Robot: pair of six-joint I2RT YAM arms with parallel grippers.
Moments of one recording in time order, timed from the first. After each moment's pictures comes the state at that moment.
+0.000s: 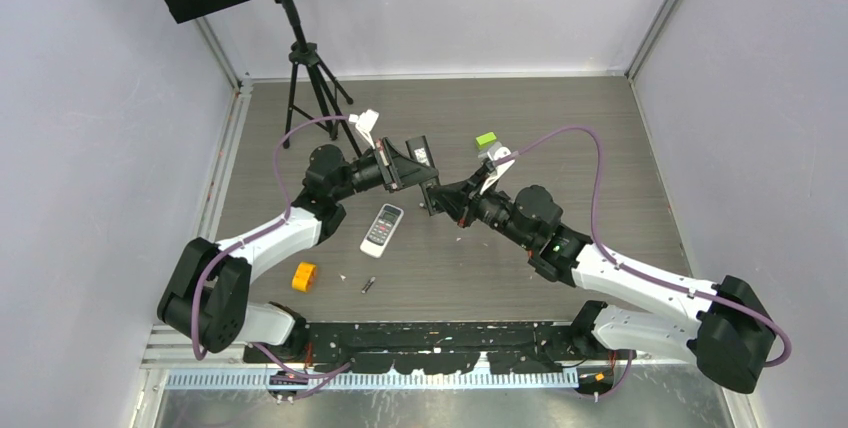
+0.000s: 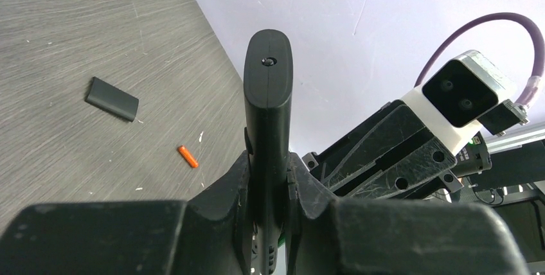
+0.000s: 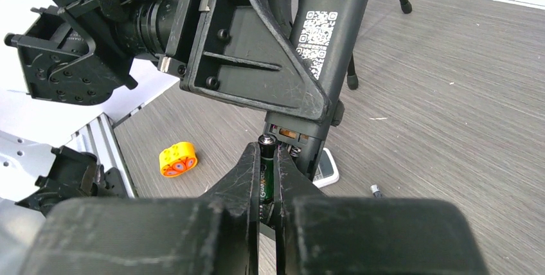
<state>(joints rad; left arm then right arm) -0.48 1.36 0.69 0.74 0.69 -1.08 0.87 1.05 0.59 0.50 -0.03 0.32</state>
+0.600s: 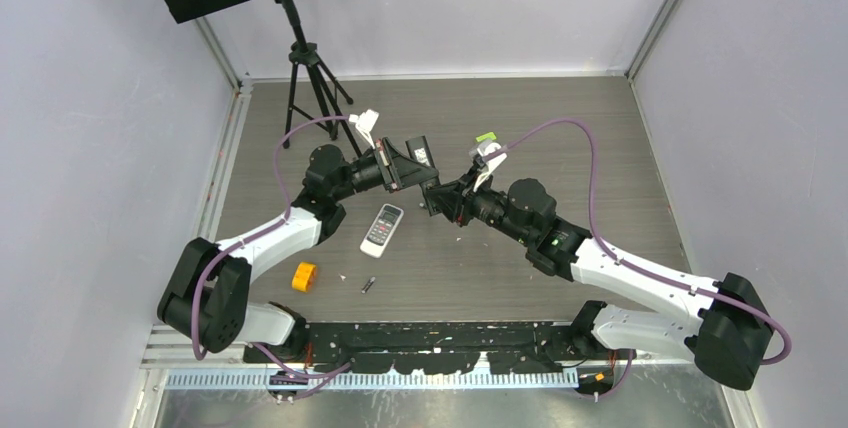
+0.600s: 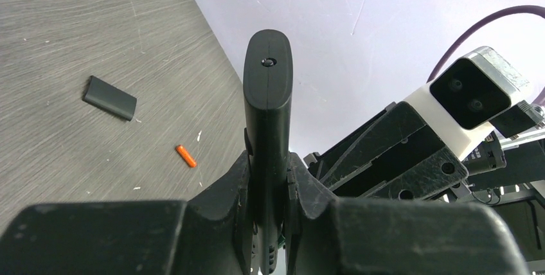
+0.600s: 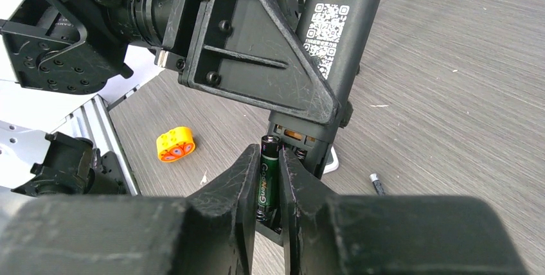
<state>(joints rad) -0.48 1.36 0.69 0.74 0.69 -1.08 0.87 1.07 0.66 0.37 -0.05 0.29</state>
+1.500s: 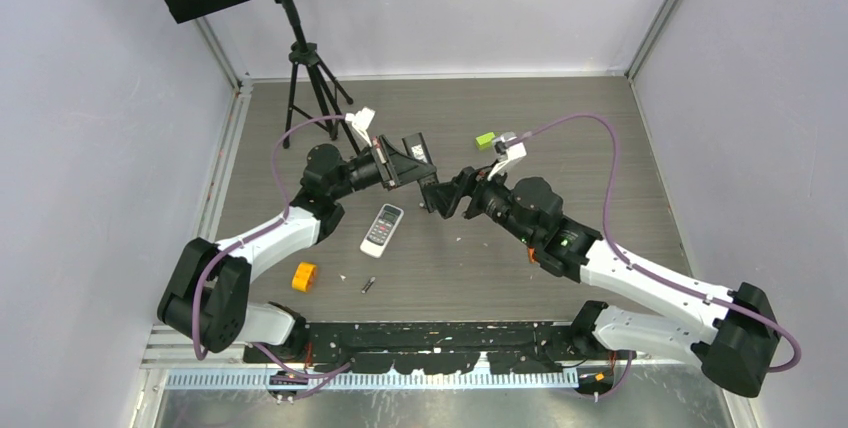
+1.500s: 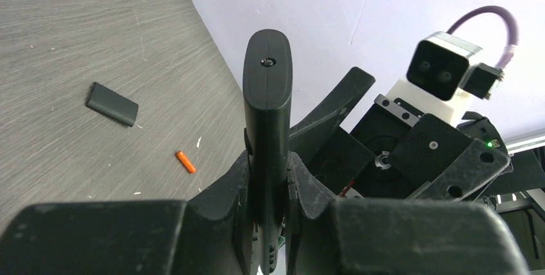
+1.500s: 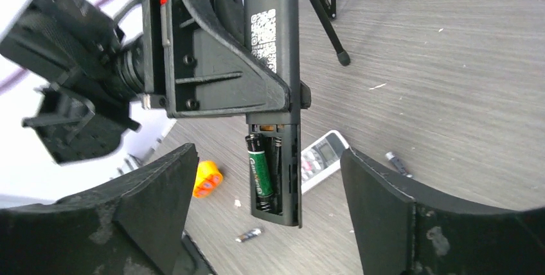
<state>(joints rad) -0.46 1.36 0.69 0.75 0.69 -1.10 0.87 1.02 0.70 0.25 0.11 0.53</state>
